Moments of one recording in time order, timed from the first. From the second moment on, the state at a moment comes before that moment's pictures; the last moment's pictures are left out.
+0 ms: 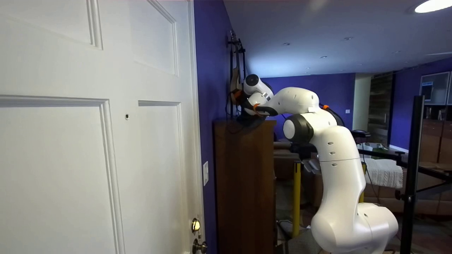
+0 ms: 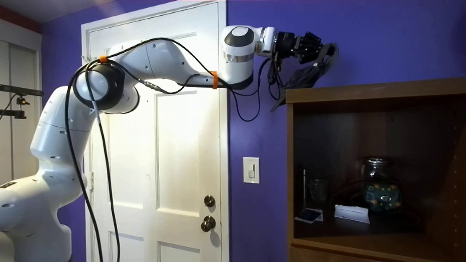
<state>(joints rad) -0.88 0.31 0.05 -1.09 -0.82 2.59 1.88</state>
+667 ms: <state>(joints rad) -0.86 0.42 0.03 -0.93 -0.82 2.52 1.98</state>
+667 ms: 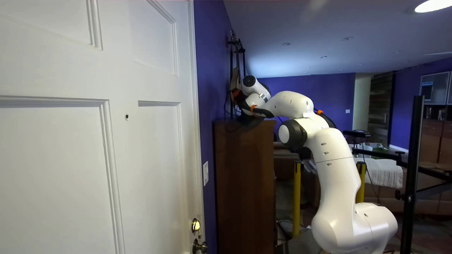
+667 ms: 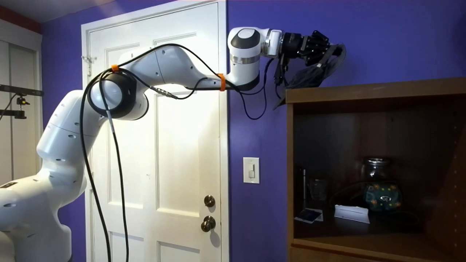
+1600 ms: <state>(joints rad) -0.79 0.57 0.00 -0.72 -0.83 2.31 2.13</state>
